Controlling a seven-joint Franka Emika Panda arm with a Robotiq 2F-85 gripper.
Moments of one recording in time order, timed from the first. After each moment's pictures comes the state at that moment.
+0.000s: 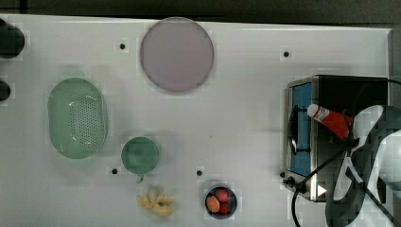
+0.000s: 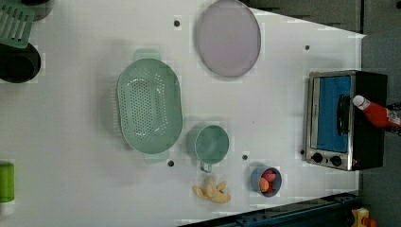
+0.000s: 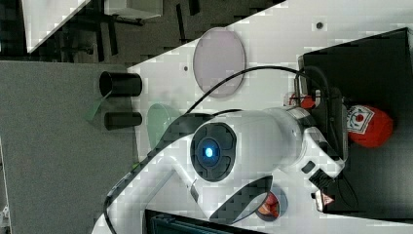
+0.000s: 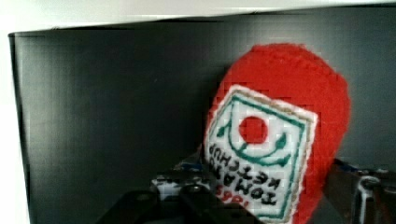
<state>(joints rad) -0.21 0.40 -0.57 -1.77 0.17 0.55 0.06</state>
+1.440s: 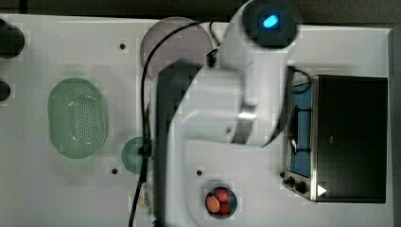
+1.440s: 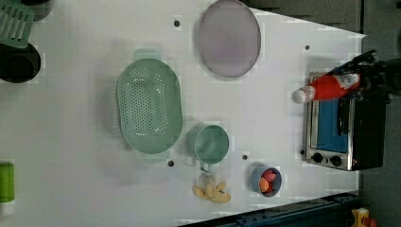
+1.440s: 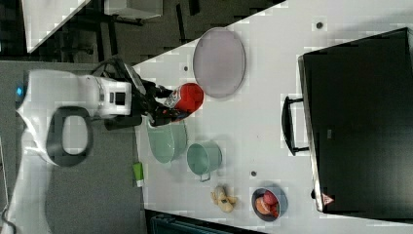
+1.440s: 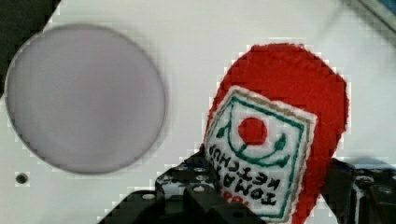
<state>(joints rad) 0.06 0.15 -0.13 -1.85 0.04 0.37 0.06</state>
